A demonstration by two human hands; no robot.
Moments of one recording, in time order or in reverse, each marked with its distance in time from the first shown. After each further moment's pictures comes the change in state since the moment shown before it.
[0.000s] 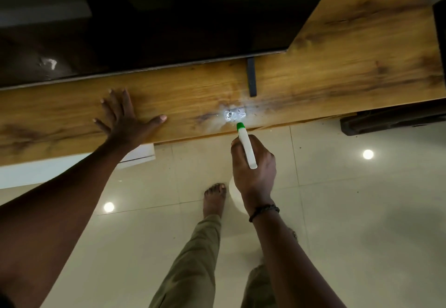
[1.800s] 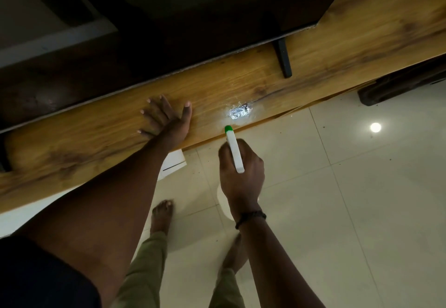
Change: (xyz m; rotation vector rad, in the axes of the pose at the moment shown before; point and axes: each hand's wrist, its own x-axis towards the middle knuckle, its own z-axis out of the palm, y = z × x) left_hand 0.021 -0.009 0.001 -0.086 -0.116 -0.024; right_hand -0.088 -0.067 0.132 0.094 0.177 0.072
